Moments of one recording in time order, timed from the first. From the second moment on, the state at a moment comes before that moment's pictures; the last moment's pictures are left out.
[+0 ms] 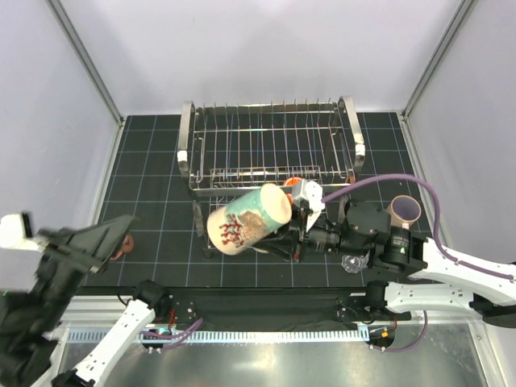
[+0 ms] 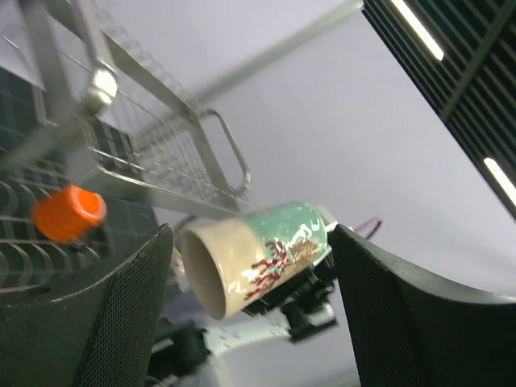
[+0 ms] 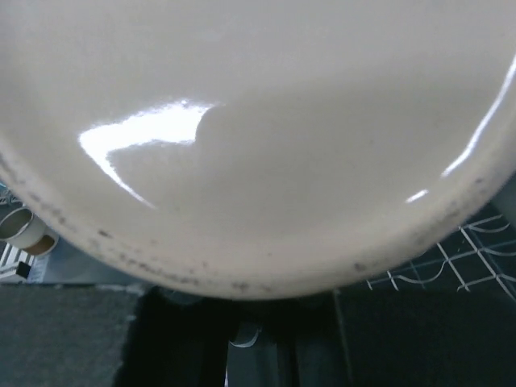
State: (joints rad) left arm -0.45 0.36 1.35 -0.75 0.09 -1.16; right arm 1.28 0.90 1.09 -0.15 -0.10 0.21
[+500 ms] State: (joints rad) left arm -0.46 0.23 1.06 -1.03 -0.21 -0.91; right arm 1.29 0.91 0.62 -0.12 -0.06 0.36
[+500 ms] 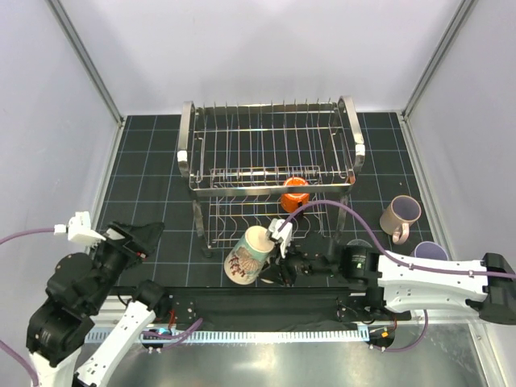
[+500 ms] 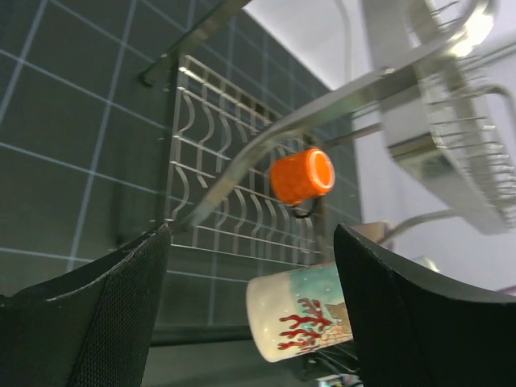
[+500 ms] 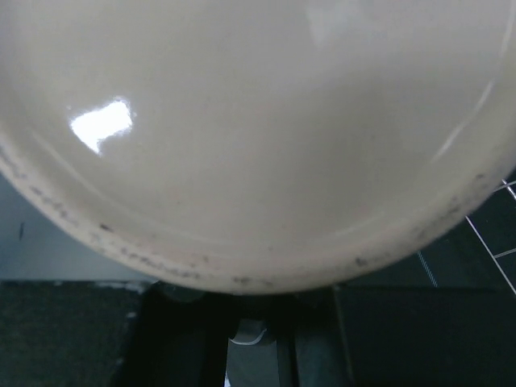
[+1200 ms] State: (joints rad) left arm -0.46 0.24 0.88 -0.99 -0.35 -0.77; right arm 1.21 1.06 0.52 0.21 0.26 0.36
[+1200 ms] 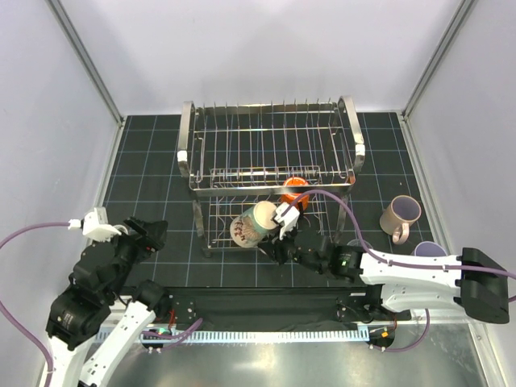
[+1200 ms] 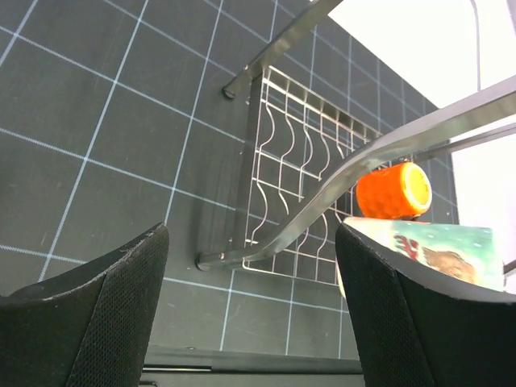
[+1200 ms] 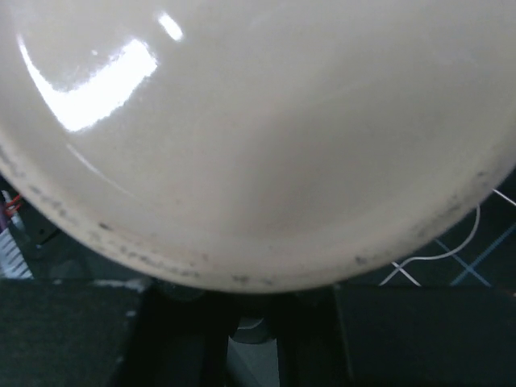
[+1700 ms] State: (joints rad) left arm -0.46 0.19 0.88 -0.99 -0.30 -0.81; right arm 1.08 1.12 0.45 0.24 0.40 0.33
